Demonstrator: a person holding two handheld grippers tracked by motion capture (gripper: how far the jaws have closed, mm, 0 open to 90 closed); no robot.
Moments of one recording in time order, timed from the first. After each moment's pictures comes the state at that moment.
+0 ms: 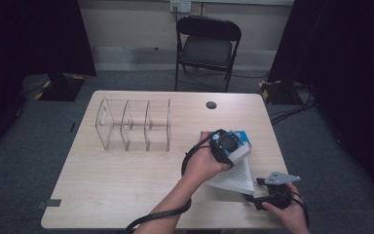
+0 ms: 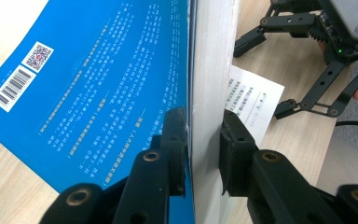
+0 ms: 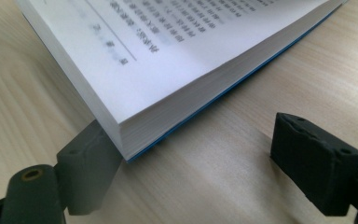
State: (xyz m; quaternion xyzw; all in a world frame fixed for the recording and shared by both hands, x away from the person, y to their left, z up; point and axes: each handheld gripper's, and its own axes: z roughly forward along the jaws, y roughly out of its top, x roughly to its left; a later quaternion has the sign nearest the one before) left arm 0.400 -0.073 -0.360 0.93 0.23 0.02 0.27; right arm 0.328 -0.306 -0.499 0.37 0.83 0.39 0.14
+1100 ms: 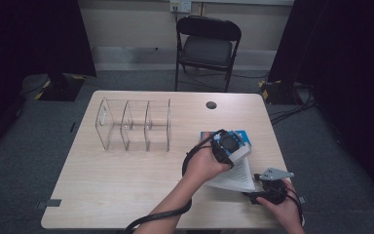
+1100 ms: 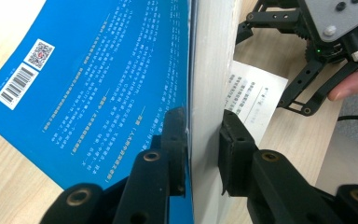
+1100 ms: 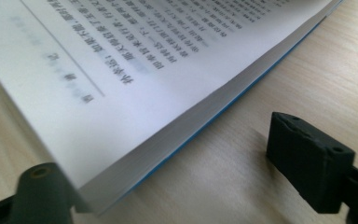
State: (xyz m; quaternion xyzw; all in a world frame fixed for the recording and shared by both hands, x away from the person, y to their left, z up) left arm 0.397 -0.074 -0.357 0.94 0.23 0.03 0.25; right arm 0.341 -0.293 -0.500 0.37 0.83 0.37 0.17
